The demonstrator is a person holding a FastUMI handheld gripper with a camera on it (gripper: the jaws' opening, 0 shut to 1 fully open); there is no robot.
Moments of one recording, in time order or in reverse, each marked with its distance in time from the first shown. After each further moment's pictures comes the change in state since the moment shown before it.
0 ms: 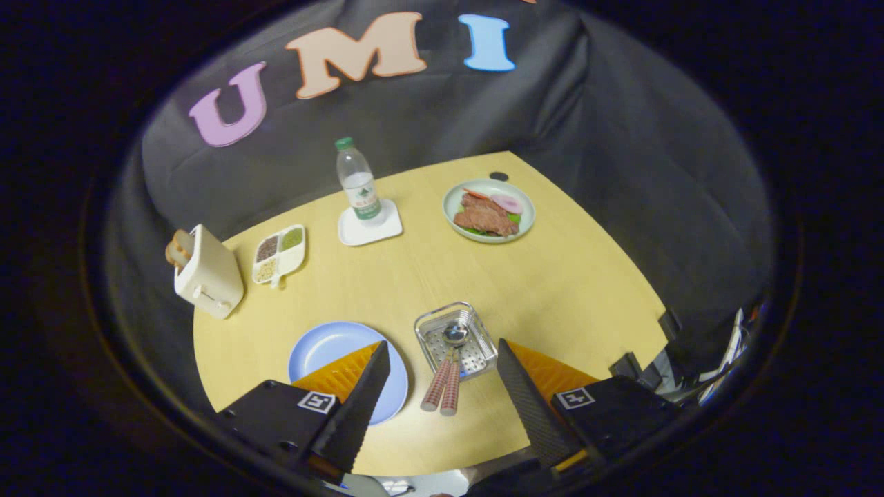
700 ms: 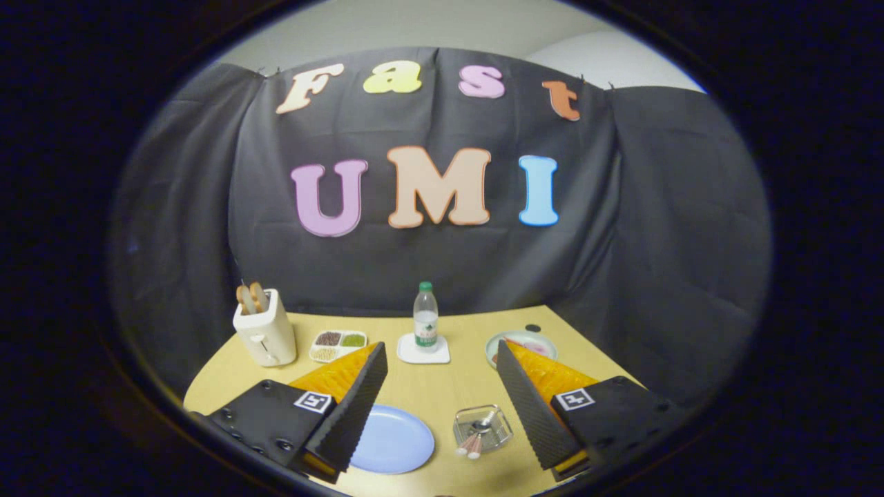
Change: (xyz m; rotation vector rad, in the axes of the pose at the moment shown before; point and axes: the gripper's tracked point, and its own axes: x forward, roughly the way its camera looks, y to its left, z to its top) arm -0.126 0.047 0.087 -0.089 -0.705 0.142
